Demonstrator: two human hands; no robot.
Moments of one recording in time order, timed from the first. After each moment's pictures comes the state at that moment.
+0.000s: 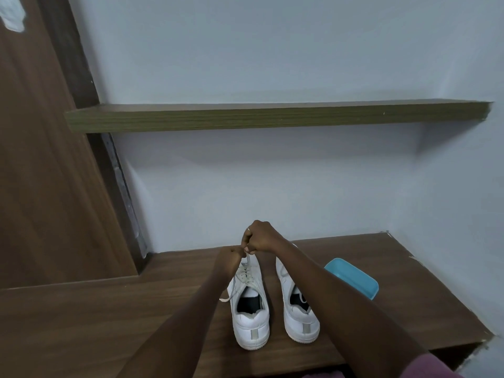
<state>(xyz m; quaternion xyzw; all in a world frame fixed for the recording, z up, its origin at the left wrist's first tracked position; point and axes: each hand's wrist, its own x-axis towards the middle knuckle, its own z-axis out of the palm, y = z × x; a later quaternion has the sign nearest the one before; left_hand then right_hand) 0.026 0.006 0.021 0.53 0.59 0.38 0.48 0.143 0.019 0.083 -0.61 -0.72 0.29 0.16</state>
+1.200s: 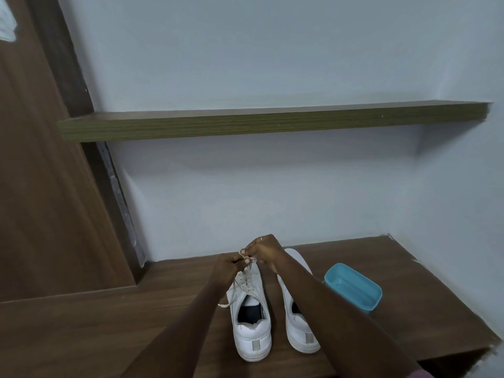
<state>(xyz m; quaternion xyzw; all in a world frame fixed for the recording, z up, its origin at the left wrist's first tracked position) 0.017 0.010 0.011 0.61 0.50 0.39 0.47 0.150 0.025 0.045 -0.59 -0.50 0.50 0.39</state>
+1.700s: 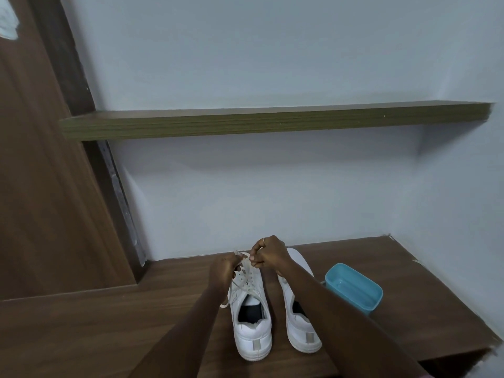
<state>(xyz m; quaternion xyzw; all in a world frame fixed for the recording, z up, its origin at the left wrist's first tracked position) 0.017 0.011 0.005 0.48 0.57 0.46 0.49 0.159 0.022 0.034 -0.60 -0.53 0.46 0.39</state>
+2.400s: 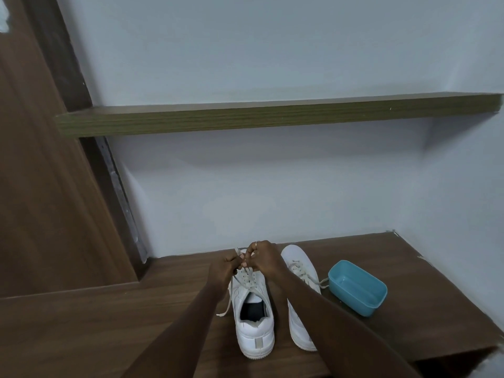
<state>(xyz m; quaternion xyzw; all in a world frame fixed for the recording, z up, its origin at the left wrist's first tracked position) 0.012 0.020 -0.010 0.50 0.54 0.44 0.51 0.142 0.030 0.005 -0.59 -0.63 0.35 0.35</state>
